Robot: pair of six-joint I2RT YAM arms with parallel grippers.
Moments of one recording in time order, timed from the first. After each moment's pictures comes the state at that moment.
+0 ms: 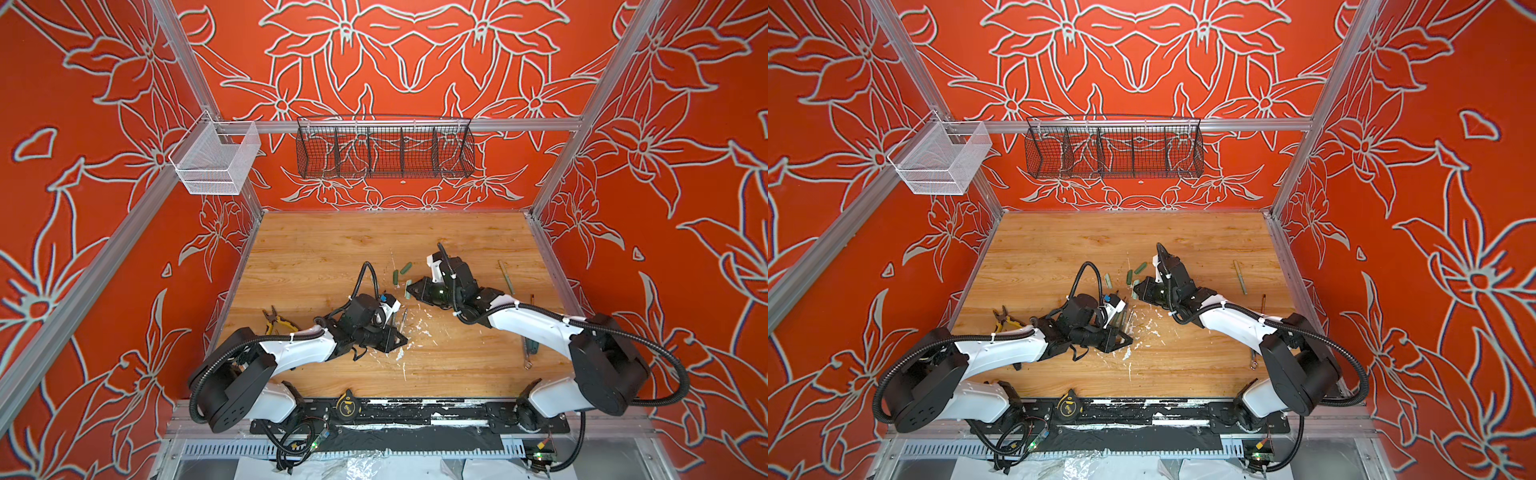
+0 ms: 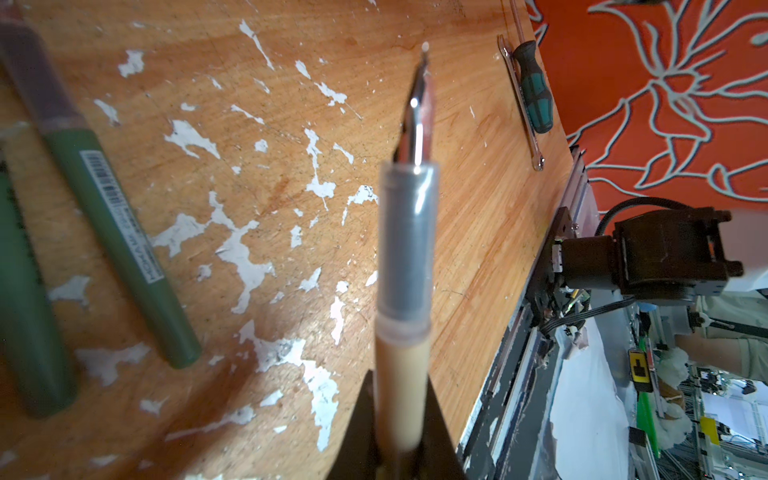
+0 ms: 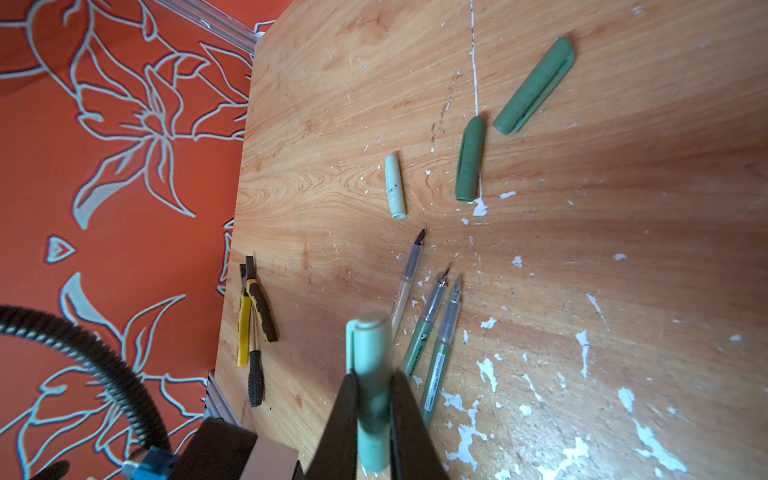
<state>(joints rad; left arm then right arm) -0.70 1.38 0.52 0.11 0.52 -0.53 0.64 1.46 0.82 0.04 -0.26 0.89</state>
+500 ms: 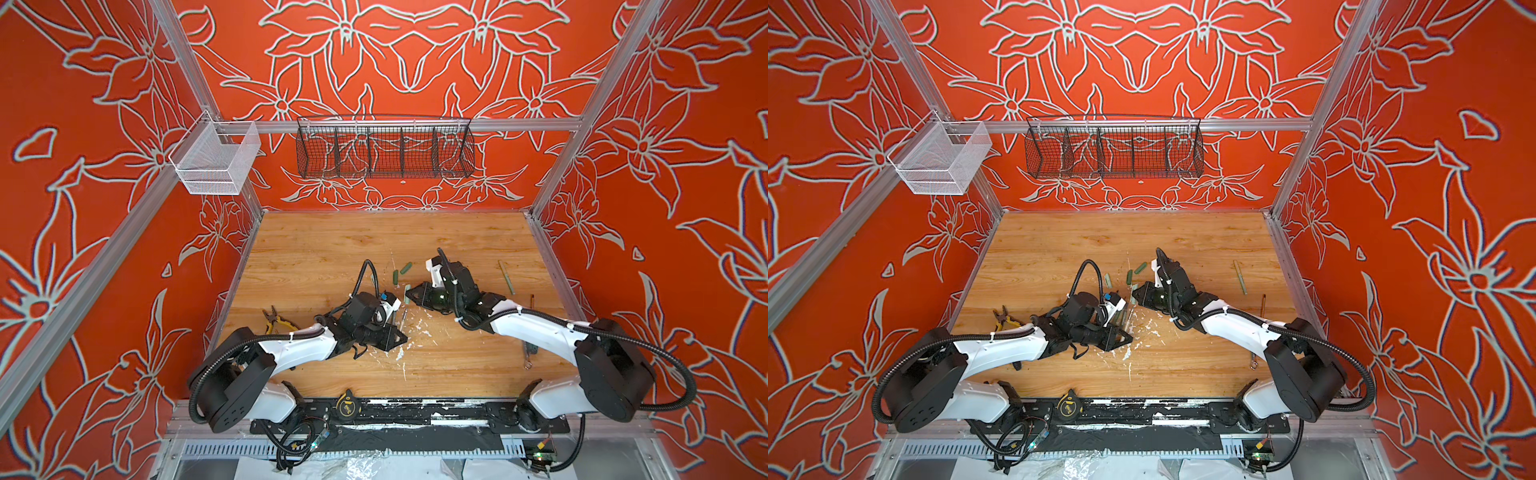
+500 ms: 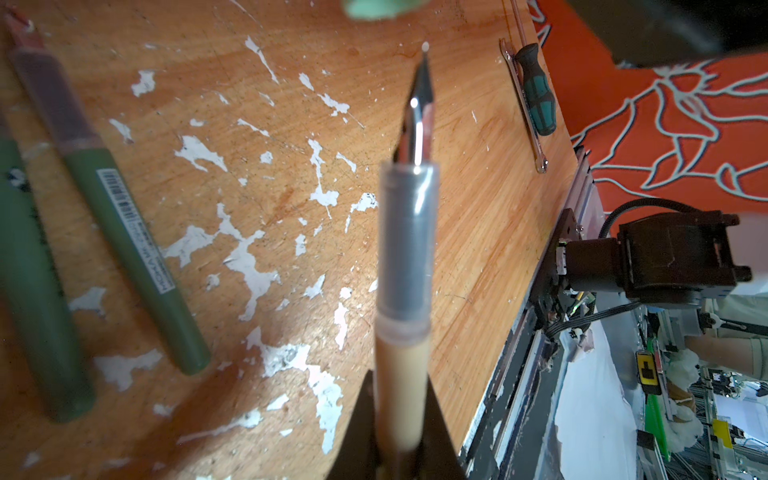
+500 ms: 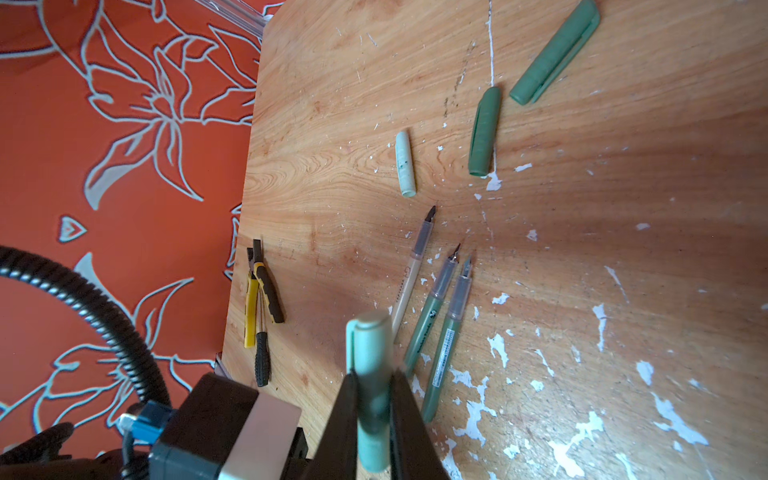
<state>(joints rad) -0.69 1.38 0.54 0.08 0.52 -0.51 0.67 1.43 0.79 0.05 -0.27 0.90</state>
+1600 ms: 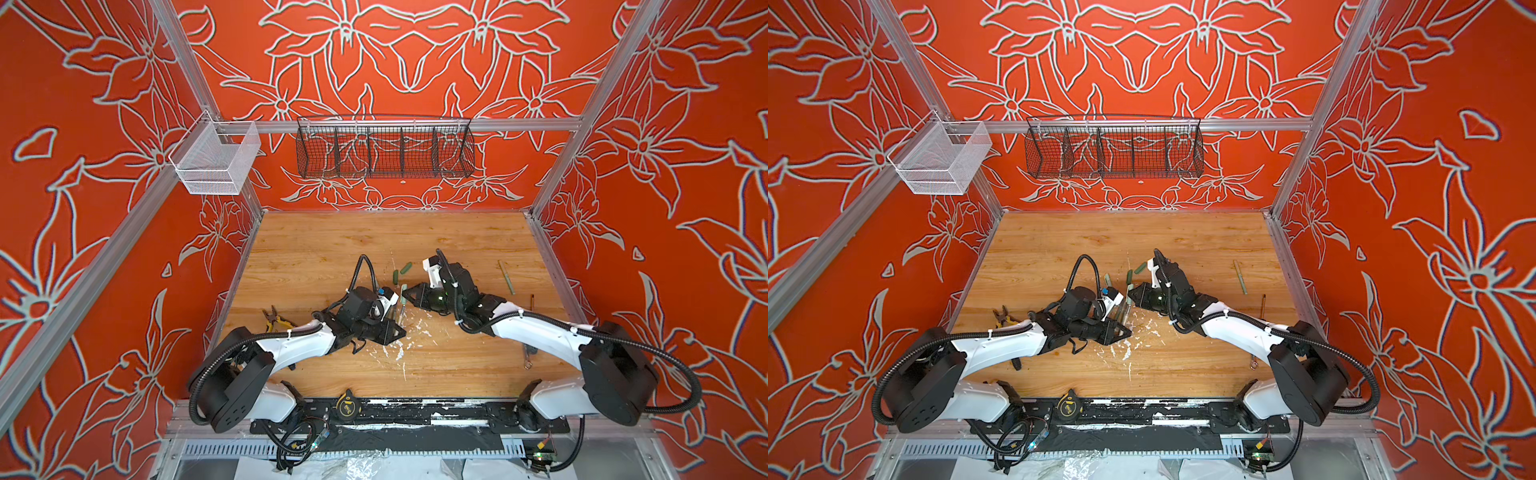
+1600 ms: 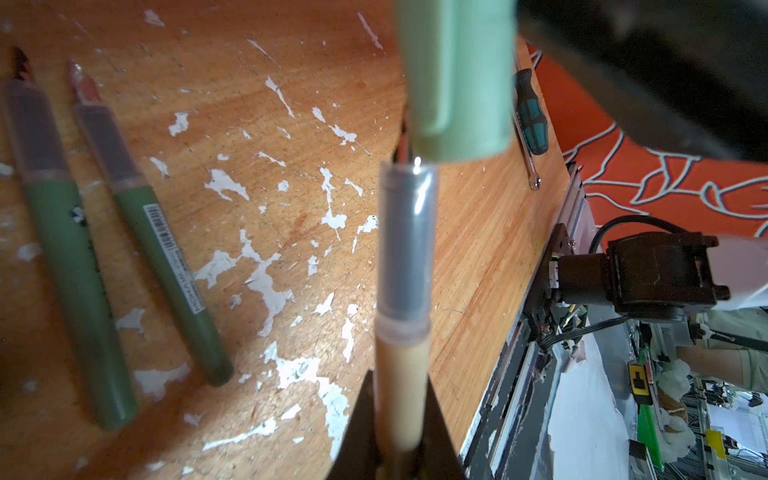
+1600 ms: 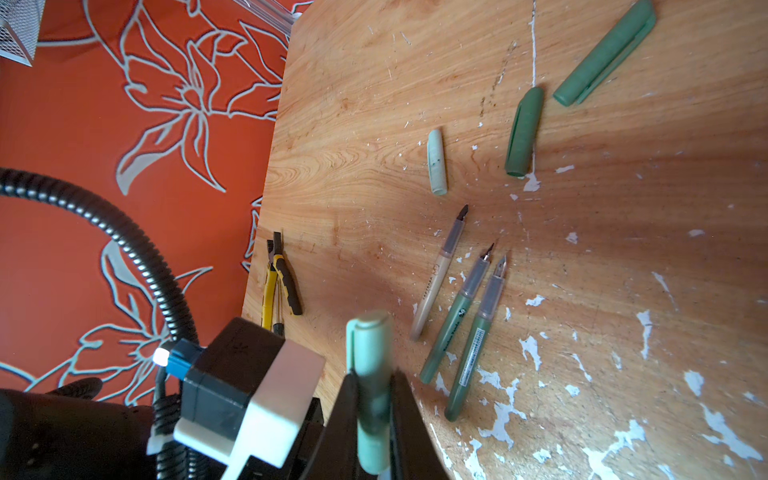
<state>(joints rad) -0.65 1.38 0.57 0.07 0.55 -0.51 0.70 1.41 0.78 0.08 -0.27 0.90</state>
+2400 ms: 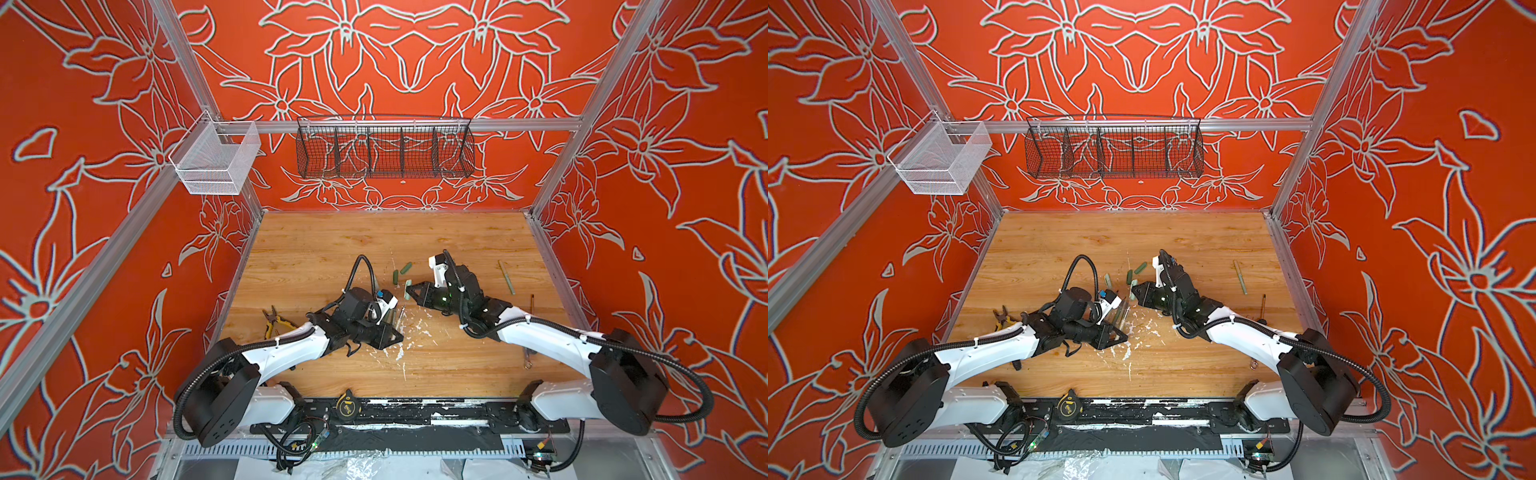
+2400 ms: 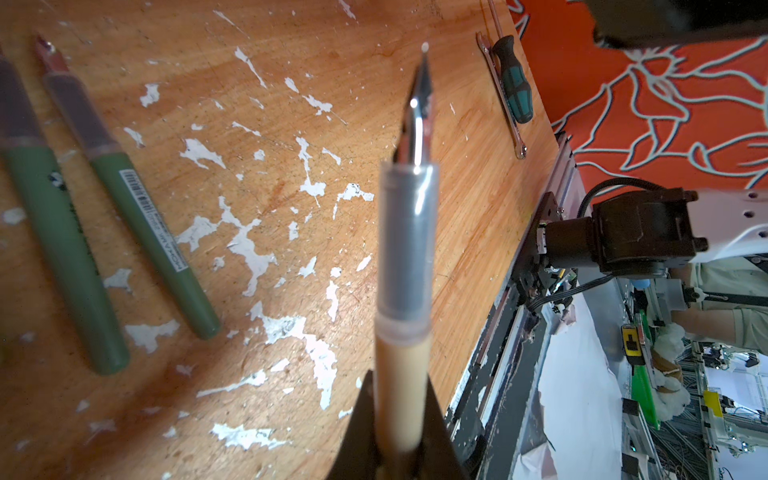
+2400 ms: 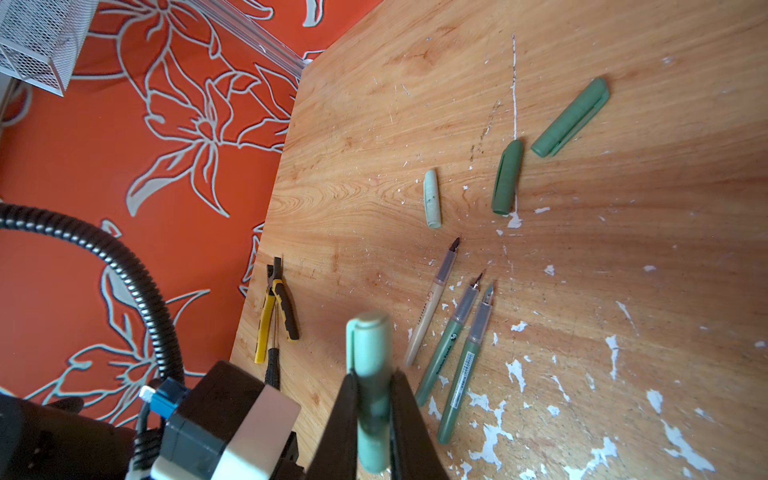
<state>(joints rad) -0.64 1.30 0.57 -0.06 0.59 -0.43 0.70 1.35 0.74 0.13 -0.19 0.88</state>
